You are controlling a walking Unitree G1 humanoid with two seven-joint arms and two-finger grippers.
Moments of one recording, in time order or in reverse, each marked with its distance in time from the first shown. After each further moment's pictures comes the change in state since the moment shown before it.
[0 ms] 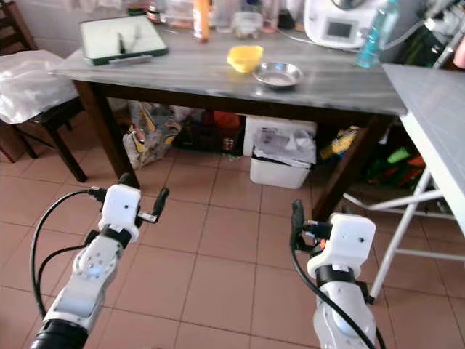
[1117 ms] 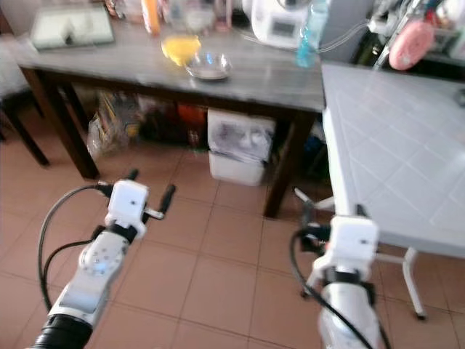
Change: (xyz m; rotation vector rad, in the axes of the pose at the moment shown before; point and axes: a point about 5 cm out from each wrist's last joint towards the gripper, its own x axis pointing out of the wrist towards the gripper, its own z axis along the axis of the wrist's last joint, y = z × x) left arm 0.004 0.001 0.003 0.012 -0.003 -0.010; right arm 0.000 -0.002 -0.001 -0.112 -0.037 -0.039
